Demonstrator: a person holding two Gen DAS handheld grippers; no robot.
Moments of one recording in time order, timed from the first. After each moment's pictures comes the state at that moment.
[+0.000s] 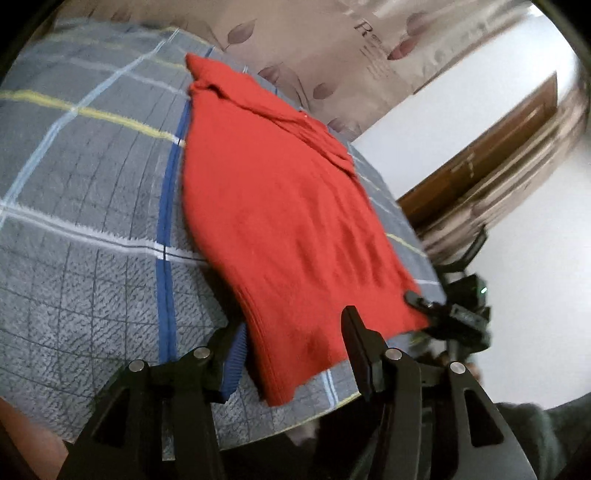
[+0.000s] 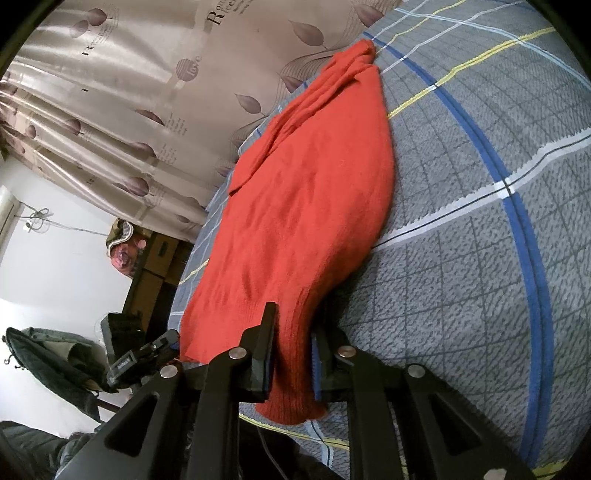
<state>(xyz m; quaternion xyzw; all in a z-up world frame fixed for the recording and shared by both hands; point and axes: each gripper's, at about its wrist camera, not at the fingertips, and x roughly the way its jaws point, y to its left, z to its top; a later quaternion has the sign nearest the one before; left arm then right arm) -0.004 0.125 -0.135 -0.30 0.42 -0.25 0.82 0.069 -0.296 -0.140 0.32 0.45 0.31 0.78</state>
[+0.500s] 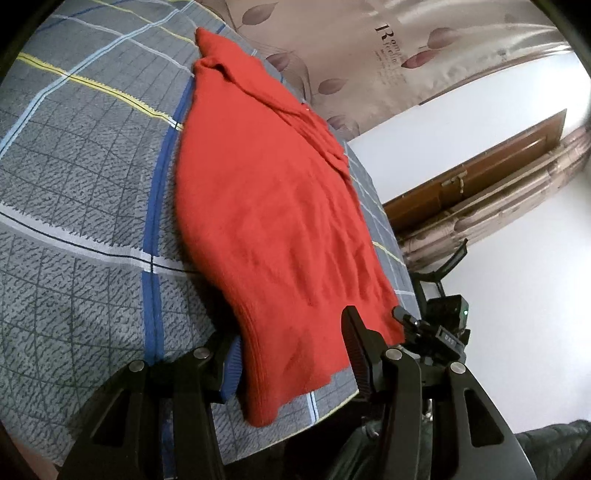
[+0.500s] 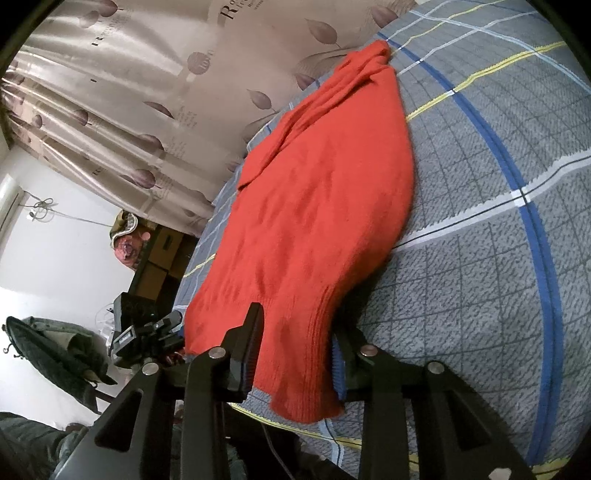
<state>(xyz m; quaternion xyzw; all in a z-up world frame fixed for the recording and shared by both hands) 0.020 0.127 -0.137 -0.34 0.44 -0.27 0.79 0.066 -0.290 -0.133 0.30 0.45 0.31 0.78</state>
